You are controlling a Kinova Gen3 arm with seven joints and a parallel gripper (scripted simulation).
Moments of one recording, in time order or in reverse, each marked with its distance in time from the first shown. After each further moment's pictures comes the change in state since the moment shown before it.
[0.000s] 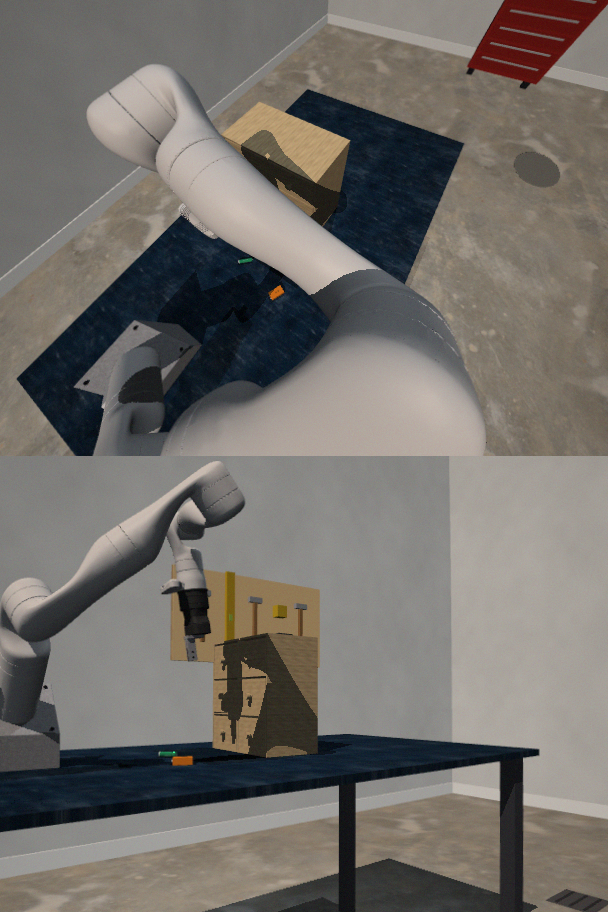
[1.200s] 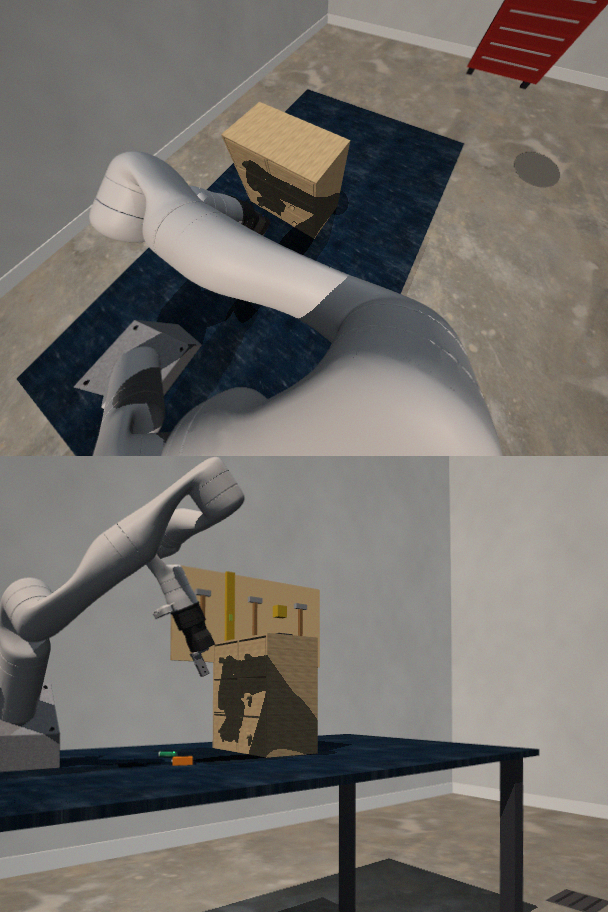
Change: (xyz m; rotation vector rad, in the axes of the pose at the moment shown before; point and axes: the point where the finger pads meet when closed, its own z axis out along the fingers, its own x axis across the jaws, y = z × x) arm -0.001 0.024 0.042 -0.315 0.002 0.006
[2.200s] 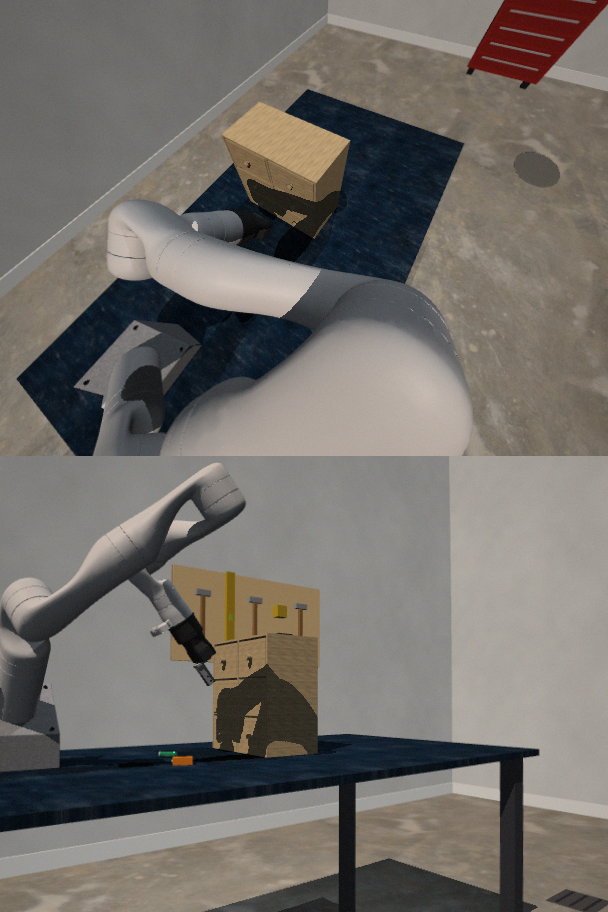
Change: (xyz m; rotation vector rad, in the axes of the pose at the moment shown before) arm -0.001 0.003 0.028 -0.182 0.000 -0.004
